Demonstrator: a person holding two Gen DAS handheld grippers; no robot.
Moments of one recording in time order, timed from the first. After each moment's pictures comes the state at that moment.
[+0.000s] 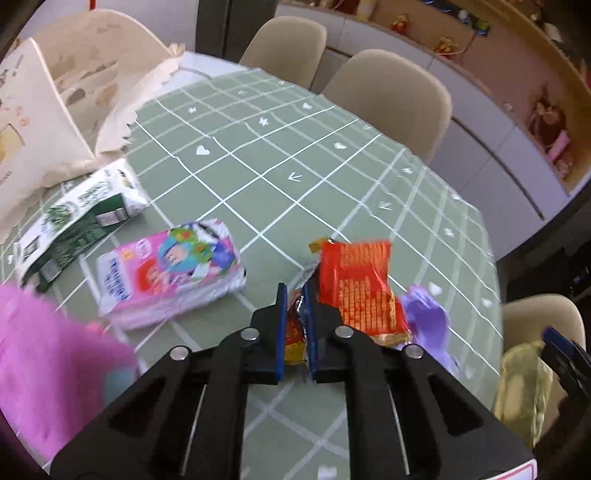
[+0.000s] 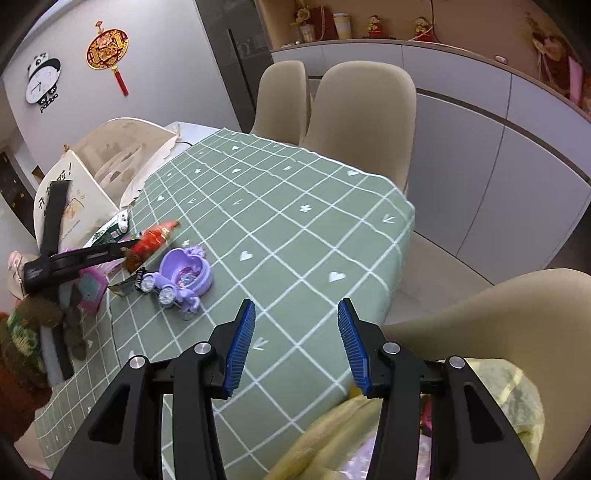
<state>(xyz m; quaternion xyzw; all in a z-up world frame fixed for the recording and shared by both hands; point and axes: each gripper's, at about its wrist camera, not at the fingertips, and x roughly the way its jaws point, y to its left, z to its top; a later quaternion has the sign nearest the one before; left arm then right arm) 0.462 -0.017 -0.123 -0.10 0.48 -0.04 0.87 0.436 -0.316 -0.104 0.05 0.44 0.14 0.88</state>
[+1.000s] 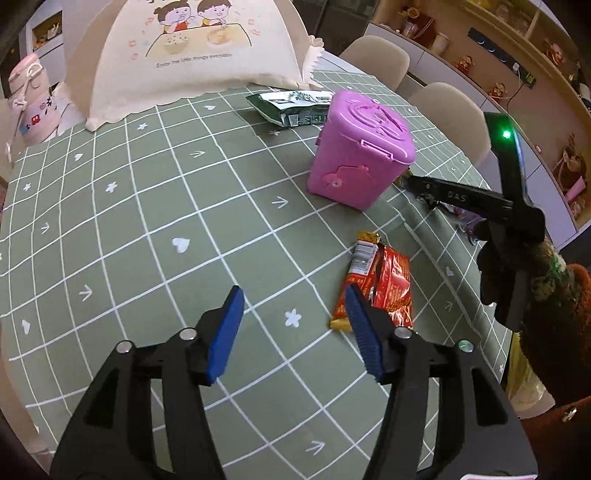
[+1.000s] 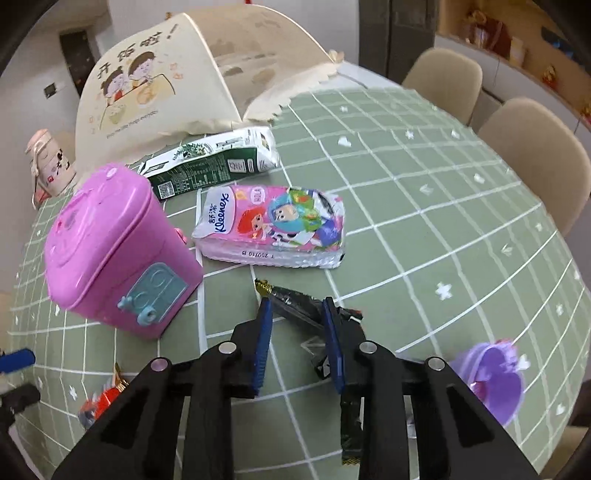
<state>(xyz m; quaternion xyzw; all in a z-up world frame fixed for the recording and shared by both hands) 0.224 0.125 -0.114 -0.17 0.48 0.07 0.86 0.482 -0.035 -0.162 -0.11 0.48 0.31 0.82</state>
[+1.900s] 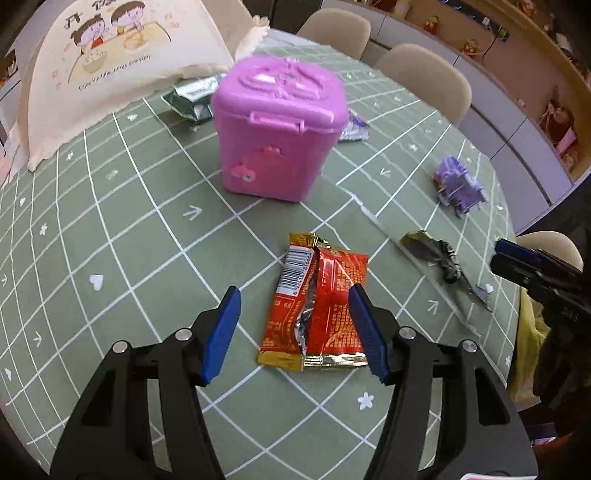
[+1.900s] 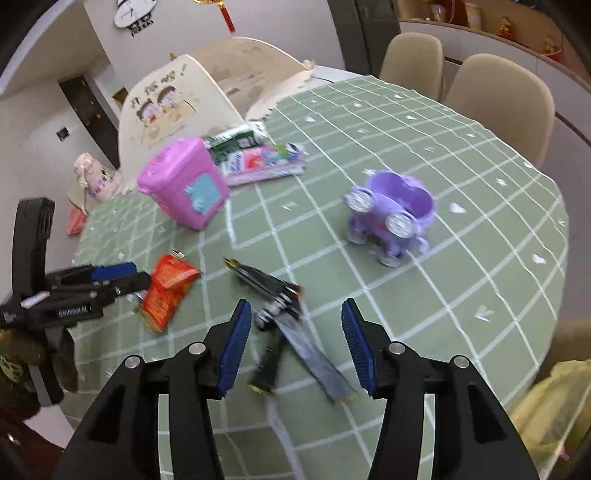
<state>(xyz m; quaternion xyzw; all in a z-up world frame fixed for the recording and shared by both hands) 0.287 0.069 -0.138 -0.12 0.51 0.02 0.85 0.384 -0.180 -0.133 -0.03 0.48 0.32 0.82</state>
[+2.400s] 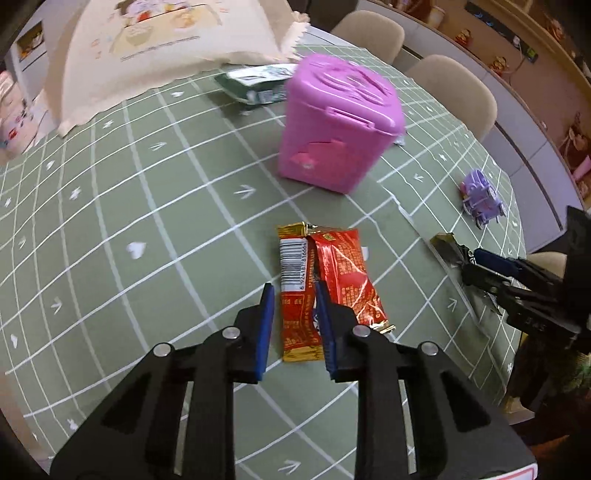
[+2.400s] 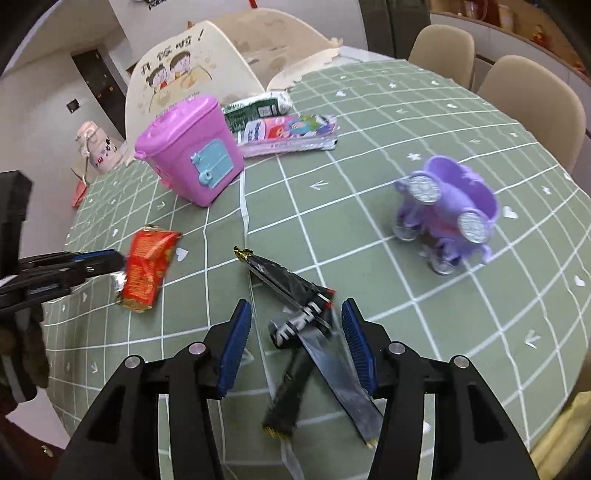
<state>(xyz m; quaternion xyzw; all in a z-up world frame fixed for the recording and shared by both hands) 0.260 0.101 -0.131 -0.15 0.51 0.07 0.84 0.394 -0.124 -0.166 -0.07 0.50 0.35 0.79</state>
